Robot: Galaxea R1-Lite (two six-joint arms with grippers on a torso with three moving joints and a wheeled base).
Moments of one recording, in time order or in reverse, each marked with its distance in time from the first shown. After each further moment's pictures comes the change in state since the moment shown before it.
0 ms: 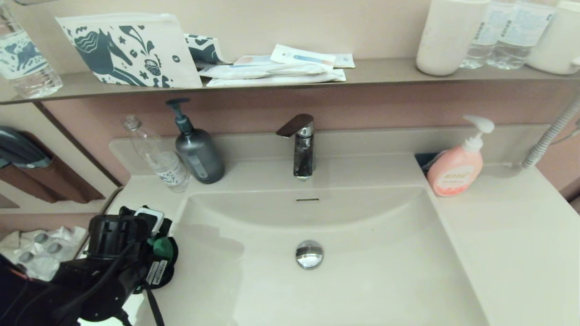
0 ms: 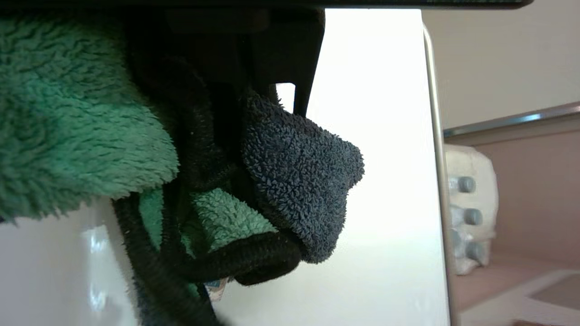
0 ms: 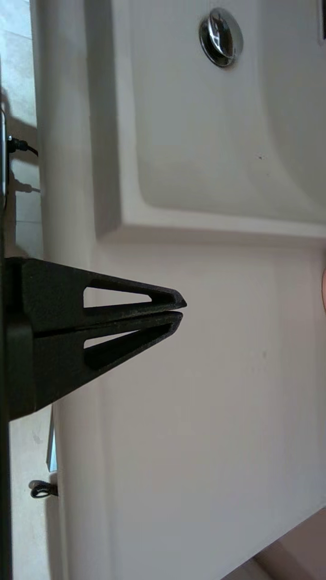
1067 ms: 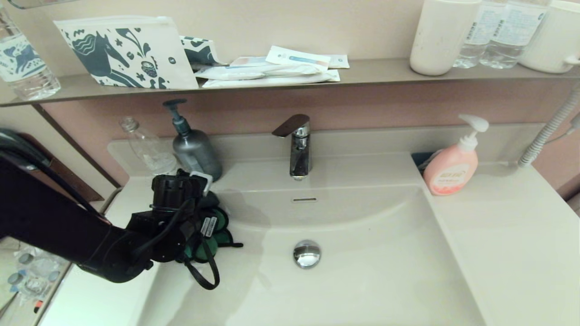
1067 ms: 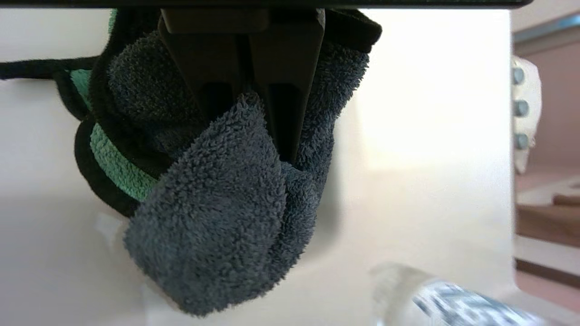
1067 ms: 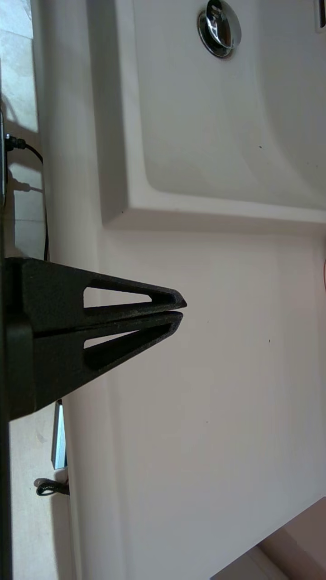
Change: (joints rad) left arm -0.043 0.216 -0.377 -0.008 -0.010 0.030; right arm 0.002 0.000 0.000 0.000 -0.001 0.000
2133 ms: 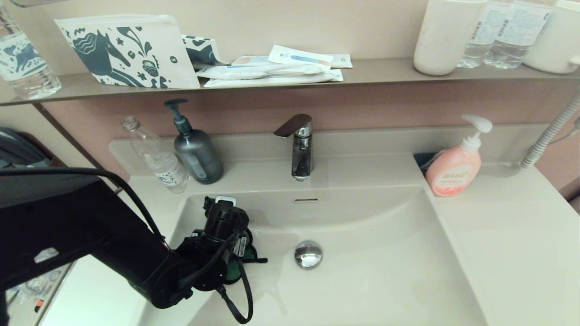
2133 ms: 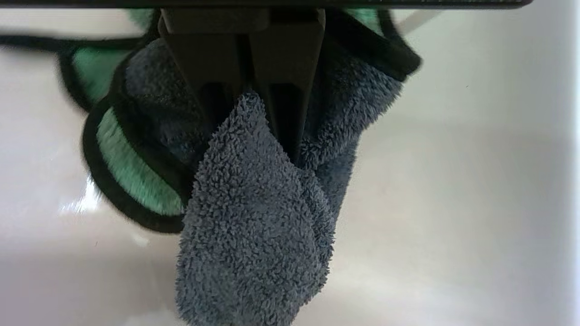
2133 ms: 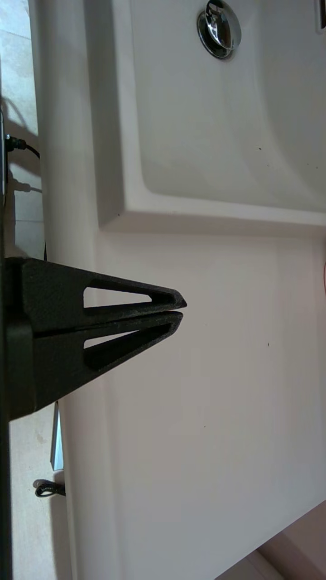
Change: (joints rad) left arm -0.242 0.154 0.051 -0.017 0.117 -0.345; right arm 0.000 0.000 0.000 0.000 0.000 0.000
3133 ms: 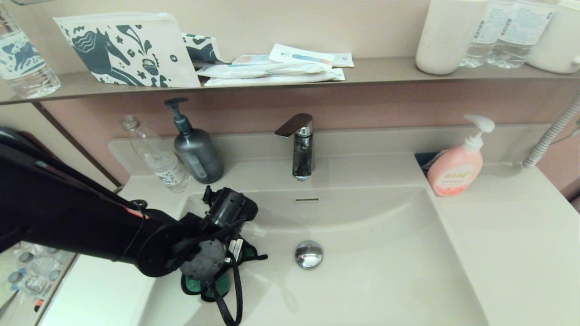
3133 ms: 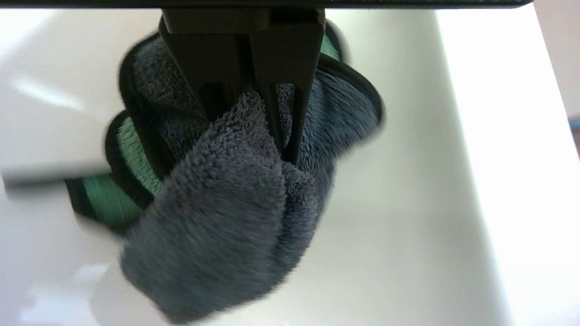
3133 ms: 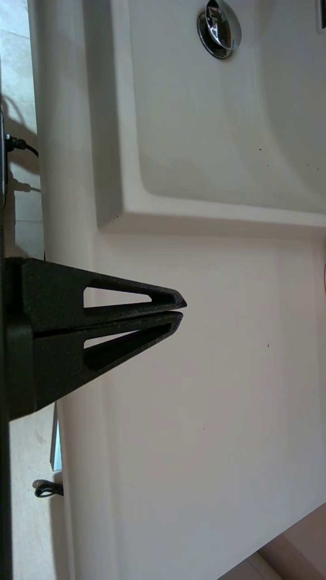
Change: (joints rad) left arm -0.077 -0.161 -0.227 0.632 0.035 -0.103; right arm 0.000 0.000 0.000 0.000 0.000 0.000
